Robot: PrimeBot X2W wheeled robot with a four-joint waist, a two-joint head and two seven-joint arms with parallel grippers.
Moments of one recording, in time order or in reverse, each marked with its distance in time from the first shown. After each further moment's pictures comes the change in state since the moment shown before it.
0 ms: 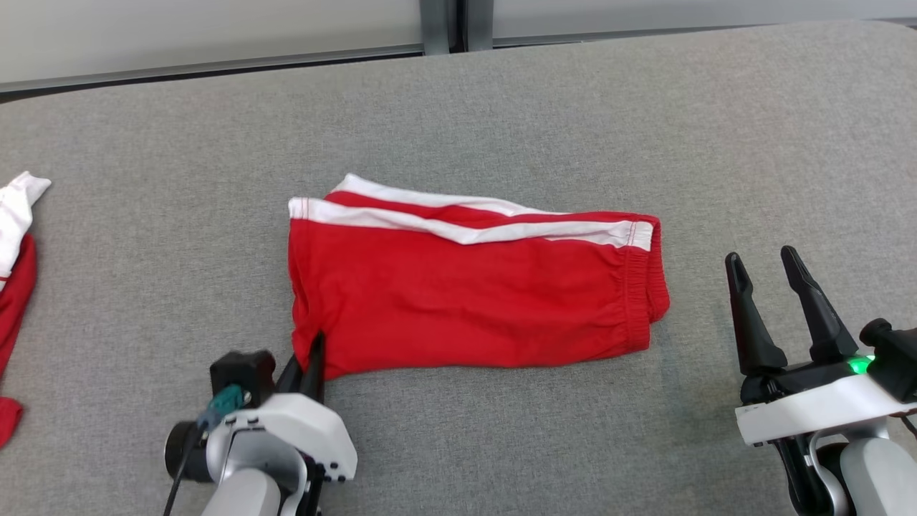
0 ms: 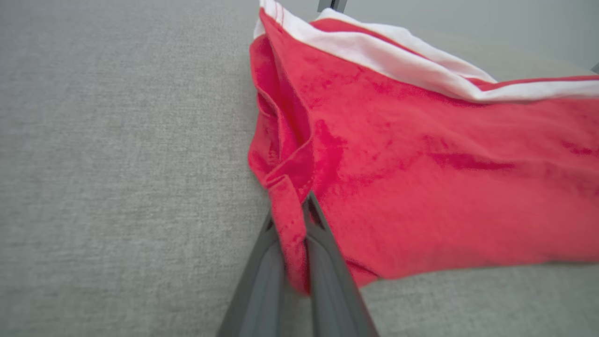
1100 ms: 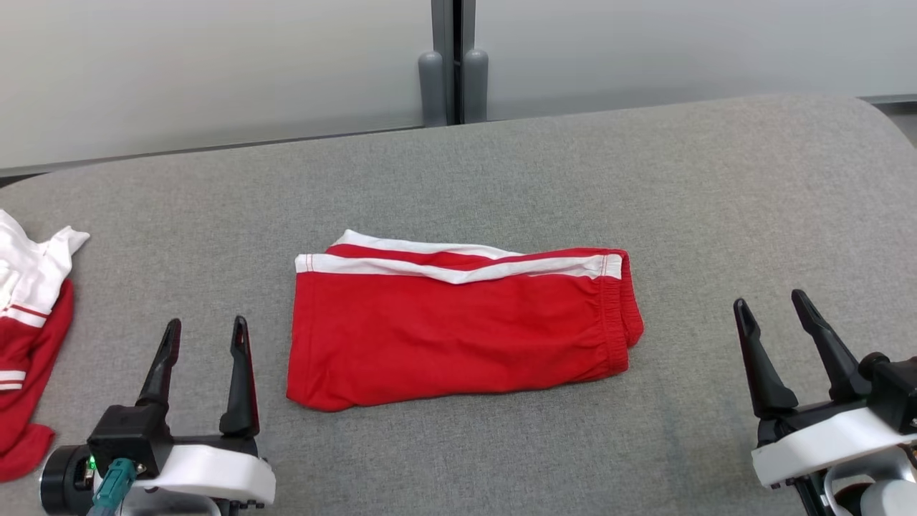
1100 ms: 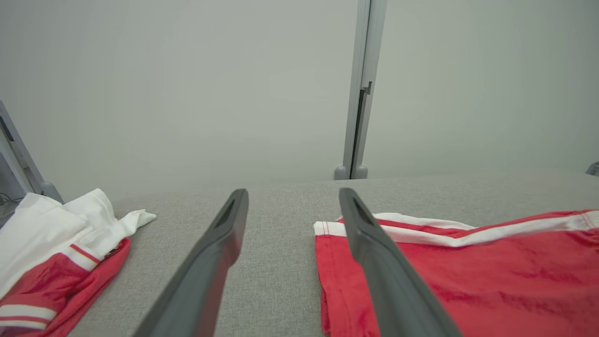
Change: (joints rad) left arm 0.250 0.156 0.104 -0.464 0.085 0.093 -0.097; right arm 0.113 -0.007 -0.059 -0.068 -0.121 0.000 0.112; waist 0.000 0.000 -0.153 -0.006
